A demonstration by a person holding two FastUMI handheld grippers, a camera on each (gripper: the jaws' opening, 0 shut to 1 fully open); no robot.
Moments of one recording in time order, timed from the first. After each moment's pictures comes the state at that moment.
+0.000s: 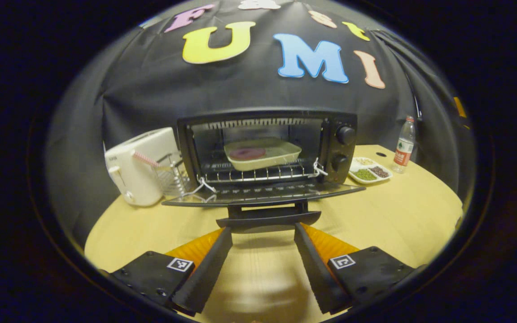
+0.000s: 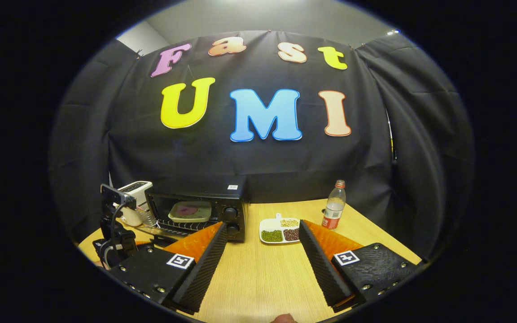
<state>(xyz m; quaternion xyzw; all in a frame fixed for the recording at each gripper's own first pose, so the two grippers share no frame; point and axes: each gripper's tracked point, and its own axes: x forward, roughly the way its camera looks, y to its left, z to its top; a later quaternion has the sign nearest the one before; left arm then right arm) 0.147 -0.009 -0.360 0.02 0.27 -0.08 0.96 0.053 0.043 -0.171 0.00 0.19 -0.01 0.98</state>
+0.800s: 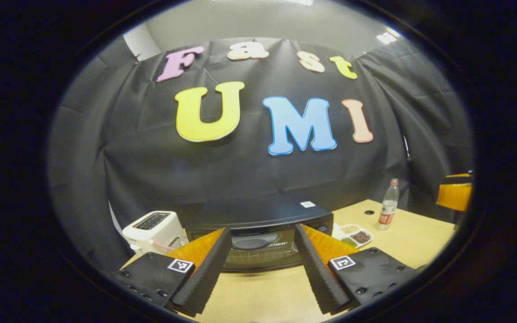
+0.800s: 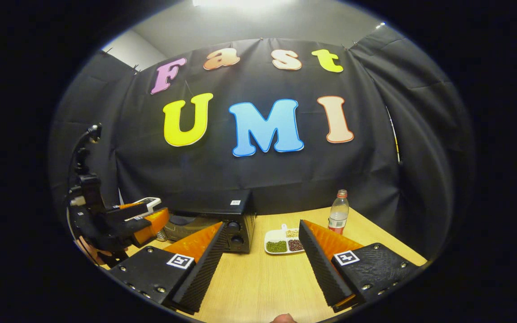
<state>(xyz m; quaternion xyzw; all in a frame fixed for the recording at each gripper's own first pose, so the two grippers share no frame) 0.163 -0.031 -0.154 0.00 0.10 -0.07 0.99 0.058 0.007 -0.133 0.04 0.15 0.02 0.99</state>
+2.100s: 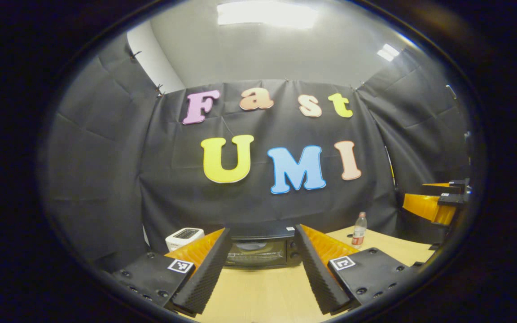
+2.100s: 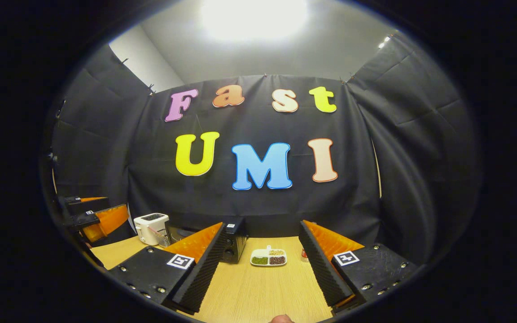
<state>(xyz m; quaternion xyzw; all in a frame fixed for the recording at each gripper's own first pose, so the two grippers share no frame) -0.041 -0.031 -0.030 0.00 0.02 -0.04 1.00 -0.052 -0.032 -0.029 0.01 0.05 0.01 1.00</state>
